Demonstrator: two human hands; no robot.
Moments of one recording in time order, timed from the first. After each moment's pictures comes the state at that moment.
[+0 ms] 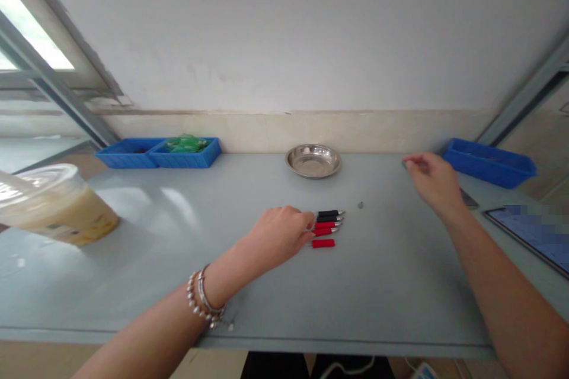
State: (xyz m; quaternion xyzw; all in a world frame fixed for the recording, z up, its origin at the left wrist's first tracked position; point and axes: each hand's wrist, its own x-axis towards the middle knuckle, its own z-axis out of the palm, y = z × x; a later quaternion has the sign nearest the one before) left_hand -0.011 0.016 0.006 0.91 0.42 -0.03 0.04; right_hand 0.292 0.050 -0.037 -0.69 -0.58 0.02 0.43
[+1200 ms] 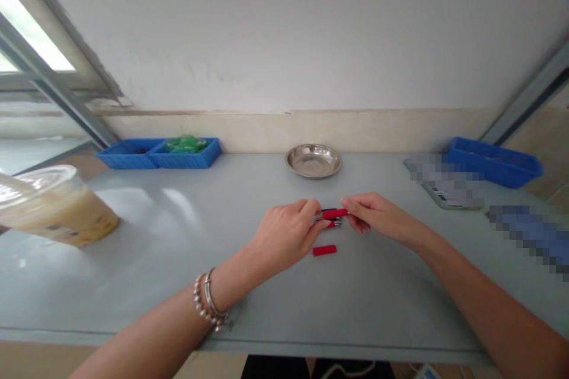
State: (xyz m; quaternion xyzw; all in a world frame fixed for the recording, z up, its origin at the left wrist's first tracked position) left_hand 0.000 0.009 0.002 0.91 0.41 0.10 -0.02; right_hand 0.193 0.012 -0.014 -0.50 -0.71 0.43 0.25
